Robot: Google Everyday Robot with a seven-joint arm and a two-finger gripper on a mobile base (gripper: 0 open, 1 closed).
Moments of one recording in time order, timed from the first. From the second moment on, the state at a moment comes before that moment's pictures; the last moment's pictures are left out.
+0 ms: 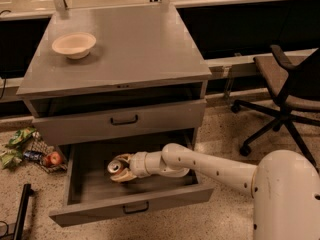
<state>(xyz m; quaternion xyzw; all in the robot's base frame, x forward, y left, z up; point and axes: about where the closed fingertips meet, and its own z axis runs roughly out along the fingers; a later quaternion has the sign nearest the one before) 0.582 0.173 0.452 -0.62 0.55 0.31 0.46</state>
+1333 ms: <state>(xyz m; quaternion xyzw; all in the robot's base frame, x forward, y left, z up) 0.575 0.144 0.463 -0.58 0.60 0.30 0.46</state>
